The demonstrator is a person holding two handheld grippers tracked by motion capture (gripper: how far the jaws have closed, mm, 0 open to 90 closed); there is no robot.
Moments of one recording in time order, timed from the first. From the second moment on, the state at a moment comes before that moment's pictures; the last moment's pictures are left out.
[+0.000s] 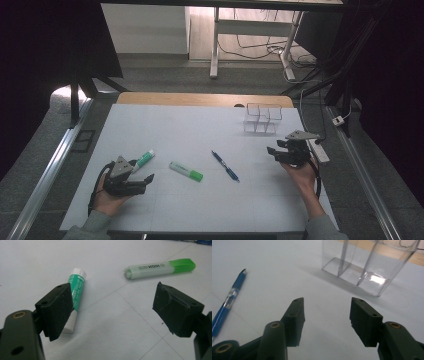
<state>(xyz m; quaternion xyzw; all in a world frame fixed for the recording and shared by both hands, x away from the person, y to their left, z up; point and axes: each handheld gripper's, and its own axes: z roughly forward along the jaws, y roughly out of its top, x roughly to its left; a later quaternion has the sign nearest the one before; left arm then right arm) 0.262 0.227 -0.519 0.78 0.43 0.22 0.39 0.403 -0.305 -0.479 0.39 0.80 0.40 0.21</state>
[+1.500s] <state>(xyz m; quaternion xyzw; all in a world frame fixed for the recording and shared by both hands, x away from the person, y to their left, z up) 0.263 0.226 -0.520 0.79 0.43 0.22 0.38 0.474 -0.331 -0.483 0.46 0.78 0.35 0.25</state>
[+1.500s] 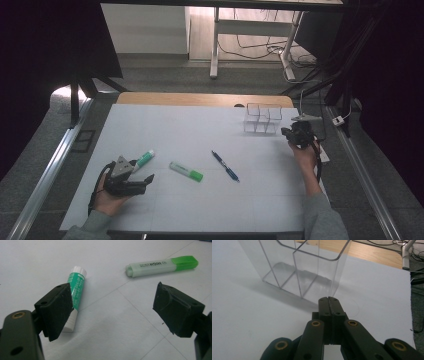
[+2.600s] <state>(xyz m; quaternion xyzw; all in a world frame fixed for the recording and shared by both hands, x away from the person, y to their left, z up) 0.265 0.227 -0.522 0.79 0.43 0.22 0.38 0.530 -0.330 -0.486 0.49 0.78 0.33 0.23</state>
